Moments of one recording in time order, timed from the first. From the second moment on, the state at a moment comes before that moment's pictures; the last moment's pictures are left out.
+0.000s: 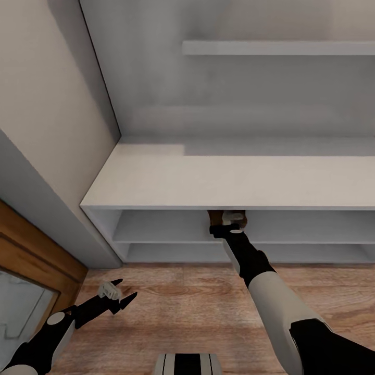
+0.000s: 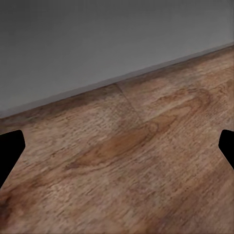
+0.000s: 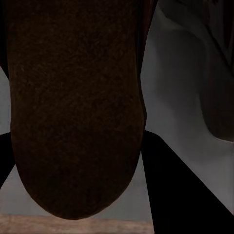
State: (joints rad) left arm -0.47 0.22 0.09 -0.65 0.01 -0.22 -0.85; right arm -0.93 0.16 0.07 -0.66 0.07 0.38 -0.15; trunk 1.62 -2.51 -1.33
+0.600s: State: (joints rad) left arm -0.47 0.22 0.09 -0.65 0.01 -0.22 -0.85; right arm -0.93 0.16 0.07 -0.66 0.07 0.38 -0.15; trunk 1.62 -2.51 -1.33
